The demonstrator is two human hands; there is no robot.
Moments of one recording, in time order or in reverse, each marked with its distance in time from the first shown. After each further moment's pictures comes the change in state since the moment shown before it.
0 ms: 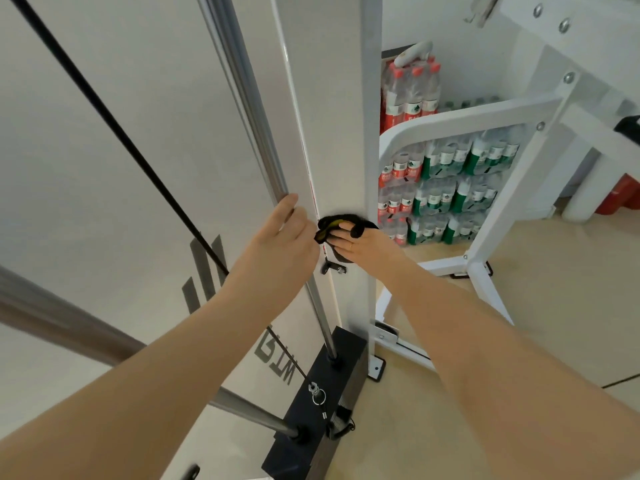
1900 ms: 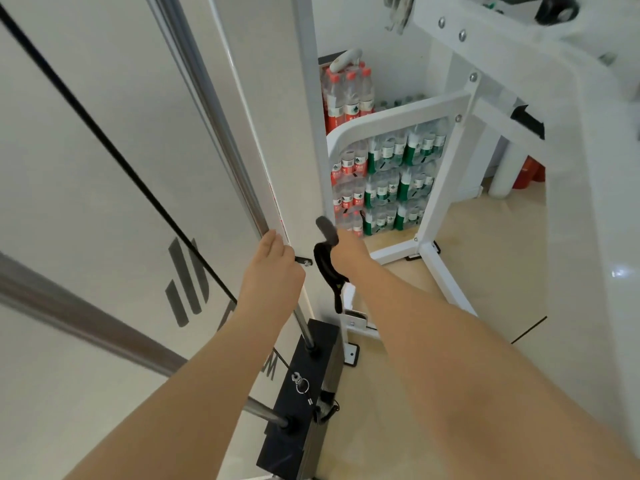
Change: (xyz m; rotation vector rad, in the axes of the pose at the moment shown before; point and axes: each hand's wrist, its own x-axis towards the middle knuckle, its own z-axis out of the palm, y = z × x) left_hand 0.001 0.041 0.020 -0.277 -0.144 -0.010; right_hand -0.047 0.008 -0.084 1.752 -0.294 1.041
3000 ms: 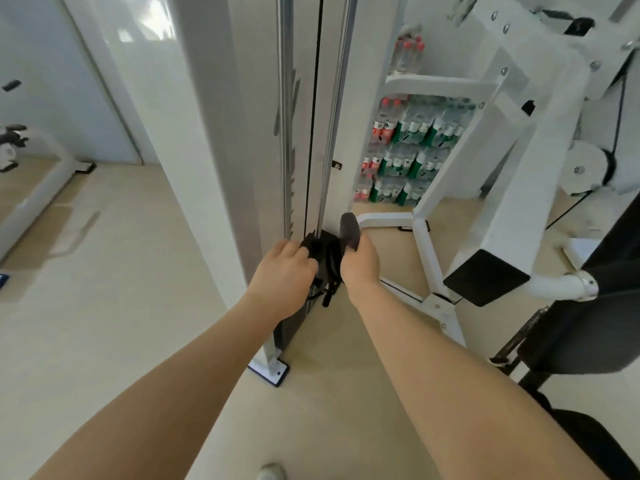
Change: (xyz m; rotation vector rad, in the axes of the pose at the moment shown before) left_hand -0.291 0.112 0.041 -0.419 0.282 -0.024; right_hand -0.307 0.067 0.092 0.238 0.184 0.032
